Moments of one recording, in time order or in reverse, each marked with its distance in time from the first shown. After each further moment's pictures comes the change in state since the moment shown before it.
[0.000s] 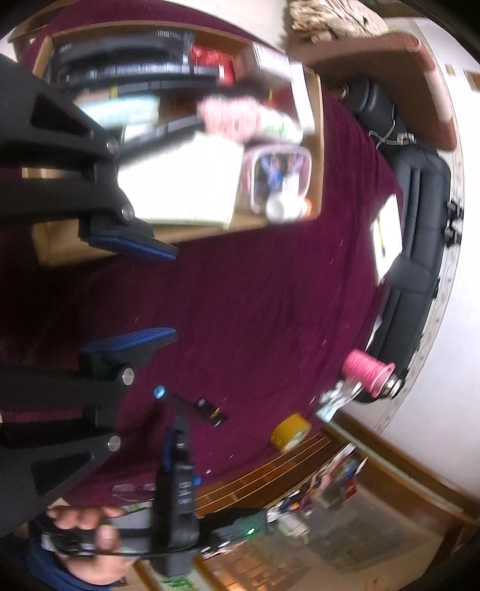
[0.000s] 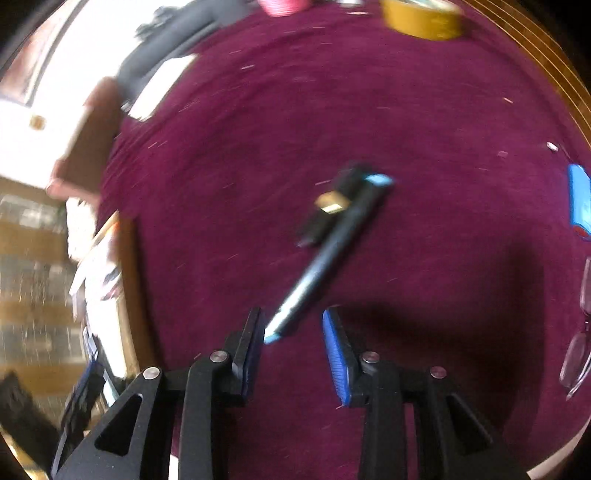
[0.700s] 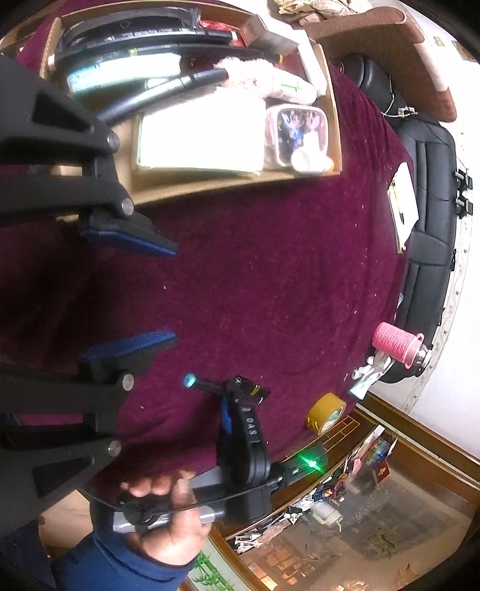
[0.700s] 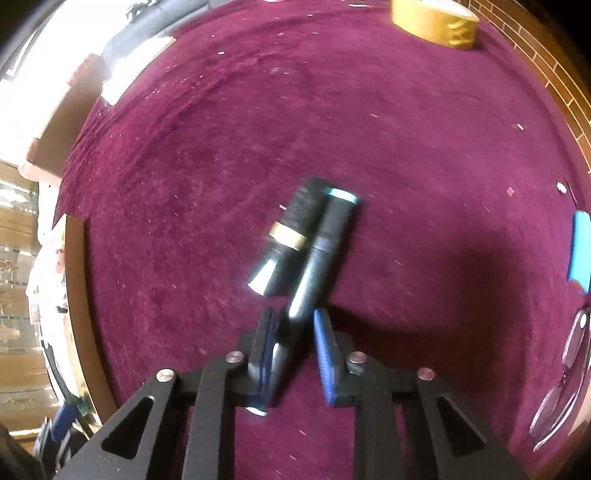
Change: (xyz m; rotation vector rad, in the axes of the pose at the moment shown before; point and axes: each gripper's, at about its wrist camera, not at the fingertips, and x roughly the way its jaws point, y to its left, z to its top) left arm 0.015 -0.027 -0.017 0.071 0.066 -0.028; right arm 0.037 0.001 0.029 -0.091 0.031 -0.128
